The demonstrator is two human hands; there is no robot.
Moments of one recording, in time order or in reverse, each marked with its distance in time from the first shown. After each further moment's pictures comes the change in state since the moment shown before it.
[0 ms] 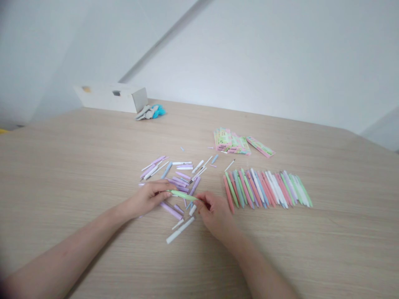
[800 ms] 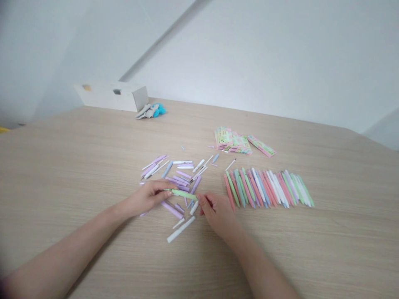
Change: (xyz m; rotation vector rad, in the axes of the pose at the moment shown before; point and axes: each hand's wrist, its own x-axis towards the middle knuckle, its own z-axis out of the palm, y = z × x) left_hand -0.001 0.003 0.000 -0.069 0.005 -0.068; right_hand 0.001 0.001 -0.007 -0.102 0.003 0.000
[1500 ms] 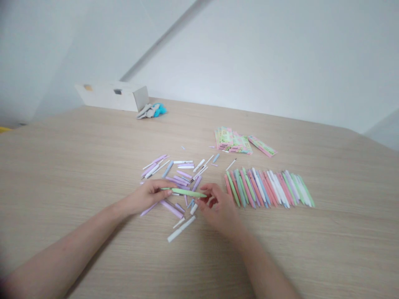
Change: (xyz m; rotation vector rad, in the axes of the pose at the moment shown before) left_hand 0.001 -0.002 -0.001 -0.098 -0.013 -0.074; right_hand 0.001 0.007 0.002 0.167 0.113 -0.038
